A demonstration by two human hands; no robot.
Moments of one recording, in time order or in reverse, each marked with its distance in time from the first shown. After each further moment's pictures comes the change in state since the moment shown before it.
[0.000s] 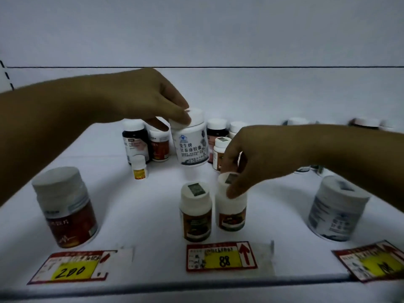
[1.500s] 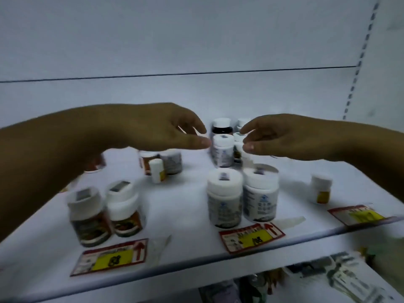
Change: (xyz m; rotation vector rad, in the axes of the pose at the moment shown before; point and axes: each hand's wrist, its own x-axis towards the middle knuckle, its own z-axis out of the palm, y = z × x) left_hand 0.024 0.111 0.131 0.326 -0.279 0.209; right_hand -0.151 0.149 -0.012 0.328 0.330 0.158
